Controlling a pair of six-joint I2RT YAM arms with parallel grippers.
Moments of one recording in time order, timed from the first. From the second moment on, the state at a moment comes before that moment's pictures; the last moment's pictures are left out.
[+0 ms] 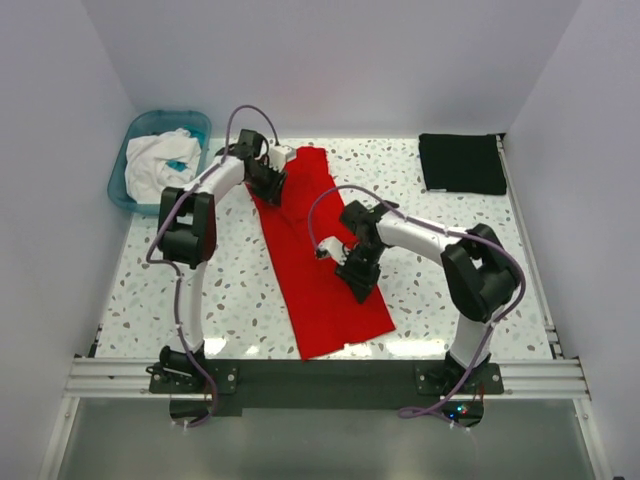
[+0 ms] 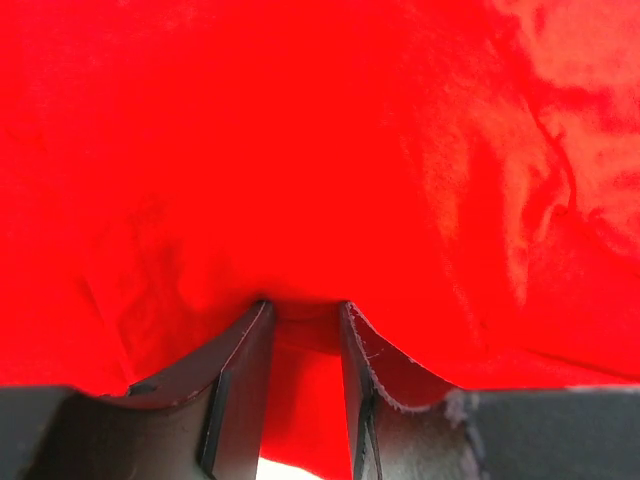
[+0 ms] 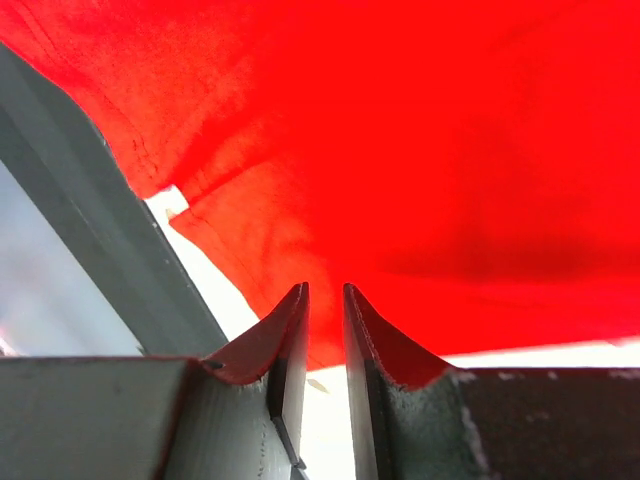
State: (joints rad) left arm -0.21 2.27 1.80 -0.65 0.37 0.31; right arm 0.68 1.84 1.24 -1.02 -0.45 -0.51
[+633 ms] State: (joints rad) left arm -0.24 2.55 2.22 -0.48 0.45 0.33; right arm 0.56 1.78 1.32 -0.94 -0.38 -0.45
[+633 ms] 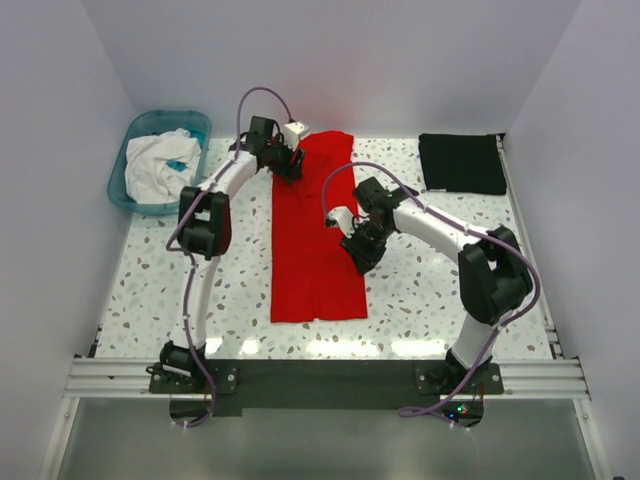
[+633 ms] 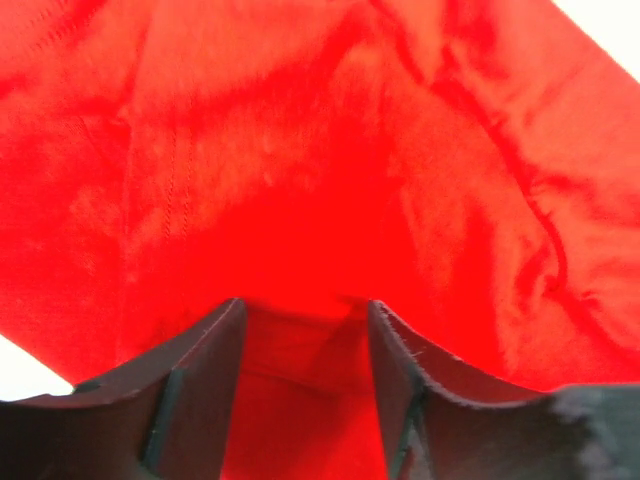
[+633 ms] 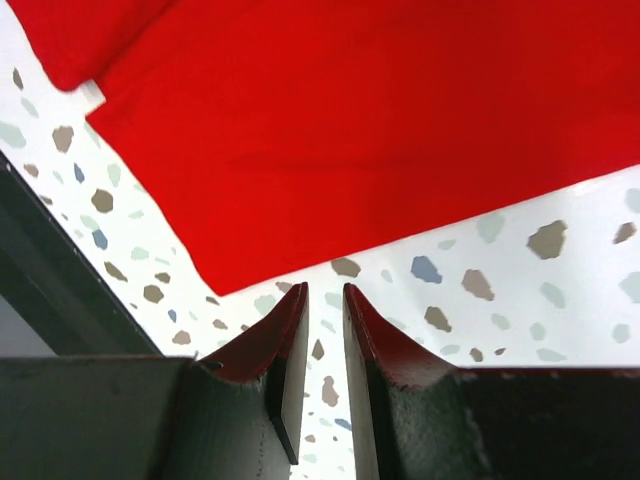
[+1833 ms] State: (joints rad) left arm -0.15 2.09 1.41 -0.23 0.62 -0.04; right arm 0.57 2.49 2.29 -0.53 -0.07 -0.18
